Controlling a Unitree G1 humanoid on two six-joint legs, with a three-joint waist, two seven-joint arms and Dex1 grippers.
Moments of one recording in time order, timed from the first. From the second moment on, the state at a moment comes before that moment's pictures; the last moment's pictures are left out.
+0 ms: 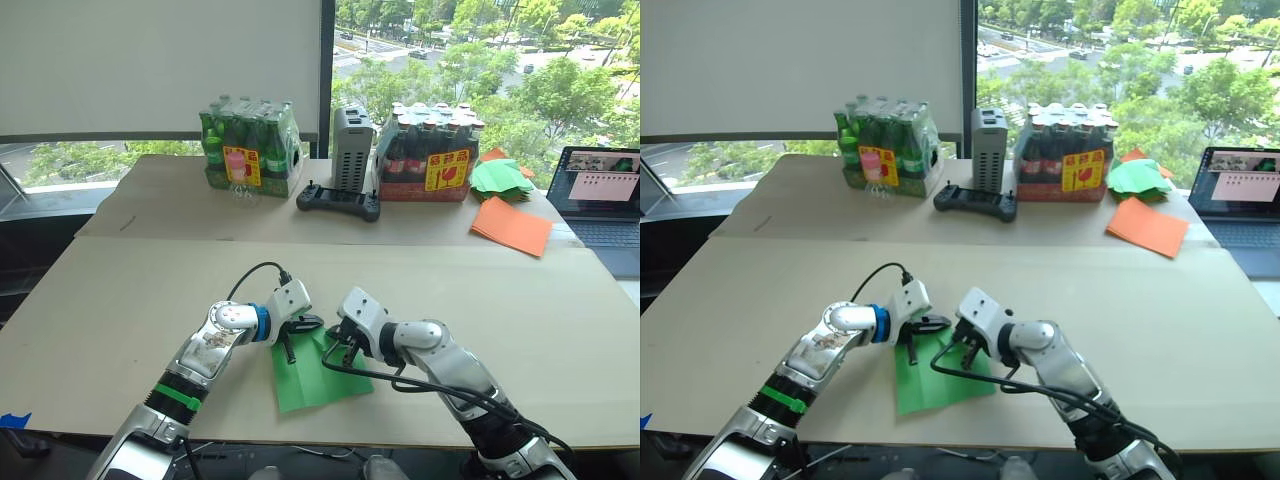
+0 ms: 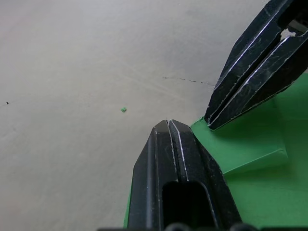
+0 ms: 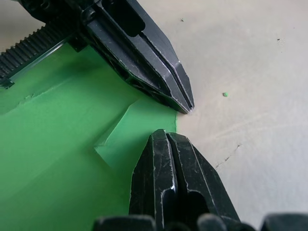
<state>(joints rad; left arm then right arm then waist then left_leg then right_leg) -0.51 0.44 -0.32 0.15 -0.08 0.35 -0.91 -0.39 -0.38 0.38 -0.24 0.00 0.74 0.71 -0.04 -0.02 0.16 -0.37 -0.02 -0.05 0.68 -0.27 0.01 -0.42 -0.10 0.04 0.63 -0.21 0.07</state>
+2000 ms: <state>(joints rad) -0.33 0.48 0.21 -0.16 -0.48 0.92 -0.75 -0.39 -0.39 0.44 -0.21 0.05 0.65 0.67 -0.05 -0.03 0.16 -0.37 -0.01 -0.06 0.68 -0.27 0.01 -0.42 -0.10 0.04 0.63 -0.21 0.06</state>
